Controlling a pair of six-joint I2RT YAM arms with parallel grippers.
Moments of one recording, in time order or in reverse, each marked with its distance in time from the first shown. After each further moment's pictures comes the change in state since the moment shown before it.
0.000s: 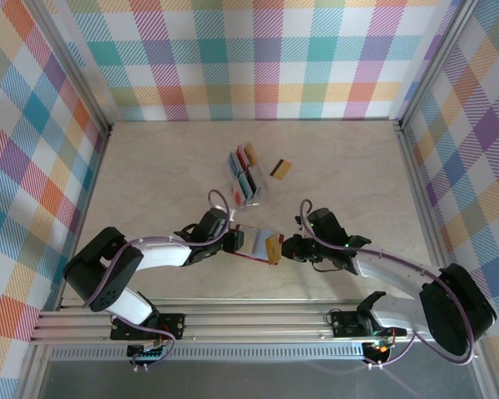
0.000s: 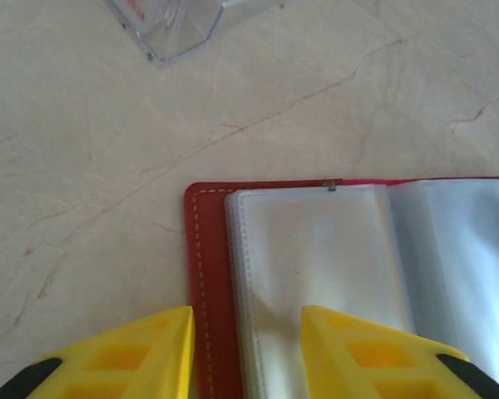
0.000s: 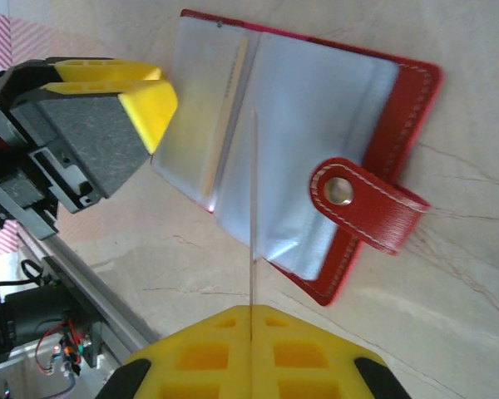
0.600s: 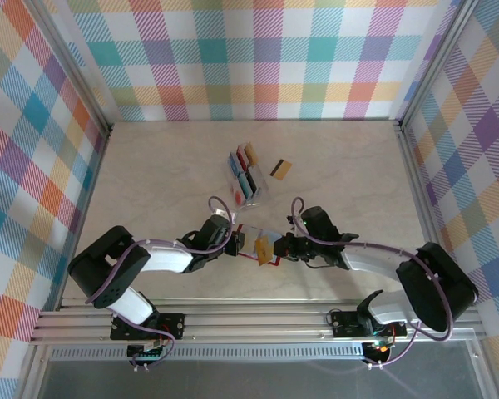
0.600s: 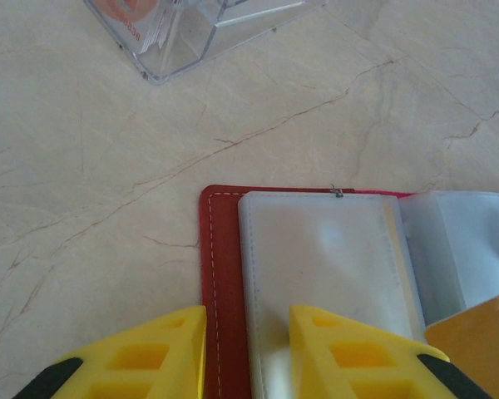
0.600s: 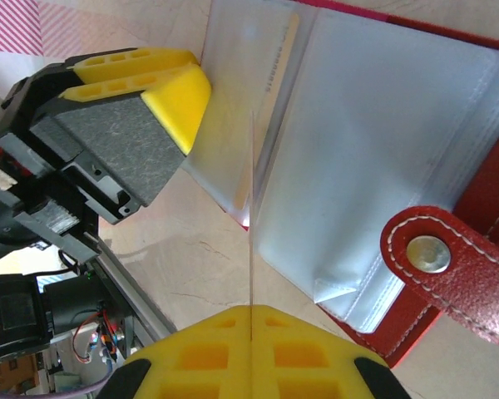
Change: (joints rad) left arm -0.039 0.030 -0.073 0.183 -0.072 -0.017; right arm 0.001 0.168 0.003 0.182 -0.101 0.059
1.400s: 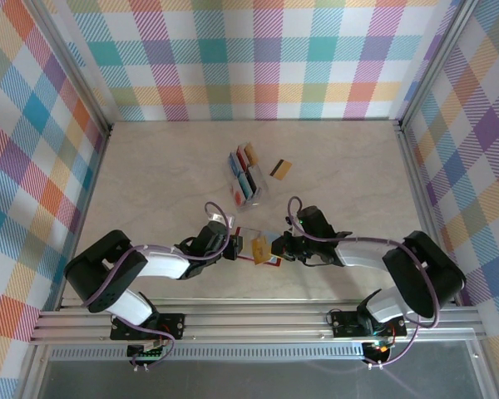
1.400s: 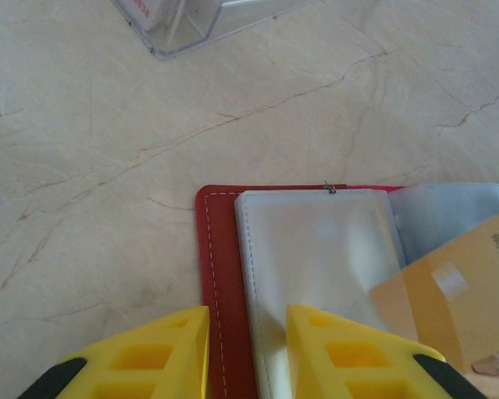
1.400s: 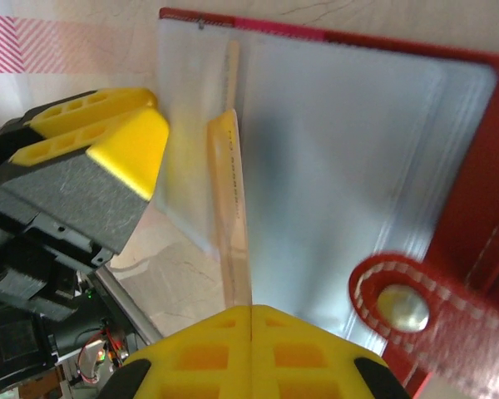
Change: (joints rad) left arm -0.031 -0.038 -0.068 0.059 -0.032 -0.042; right arm -0.010 0.111 0.017 0.061 -0.004 0.071
